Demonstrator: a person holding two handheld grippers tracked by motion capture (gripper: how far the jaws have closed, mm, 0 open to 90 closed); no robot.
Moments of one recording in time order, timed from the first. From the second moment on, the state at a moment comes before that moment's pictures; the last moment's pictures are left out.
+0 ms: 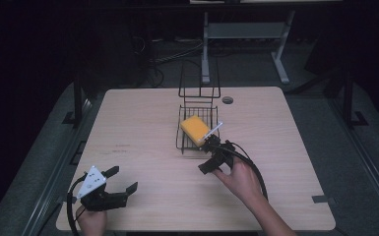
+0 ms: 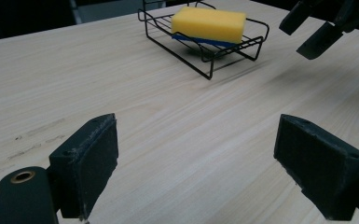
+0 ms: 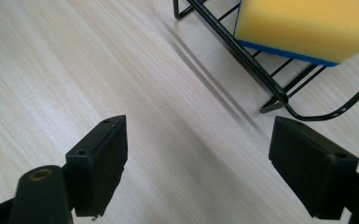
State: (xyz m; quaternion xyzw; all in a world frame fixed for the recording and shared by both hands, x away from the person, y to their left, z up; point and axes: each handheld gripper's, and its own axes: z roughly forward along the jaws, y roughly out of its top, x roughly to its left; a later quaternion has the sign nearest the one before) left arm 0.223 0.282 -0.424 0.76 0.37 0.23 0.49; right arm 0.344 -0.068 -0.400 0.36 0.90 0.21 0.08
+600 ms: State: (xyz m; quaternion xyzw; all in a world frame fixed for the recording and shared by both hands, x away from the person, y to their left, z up) left arm 0.222 0.282 -0.425 0.76 0.37 0.23 0.48; right arm 0.335 -0.087 -0.407 0.37 0.90 0.22 0.08
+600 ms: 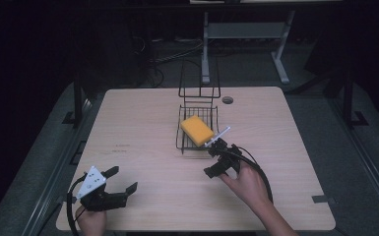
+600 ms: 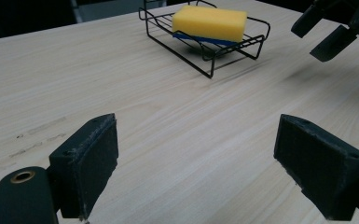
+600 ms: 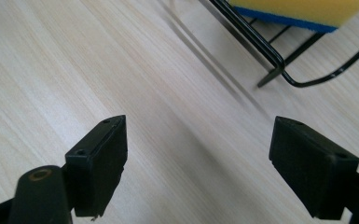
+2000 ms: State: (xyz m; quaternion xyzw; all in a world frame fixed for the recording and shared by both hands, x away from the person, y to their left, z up) left arm 0.219 0.282 -0.425 0.76 0.37 0.23 0.48; right arm 0.312 -0.141 -0.421 0.41 0.88 0.22 0.08
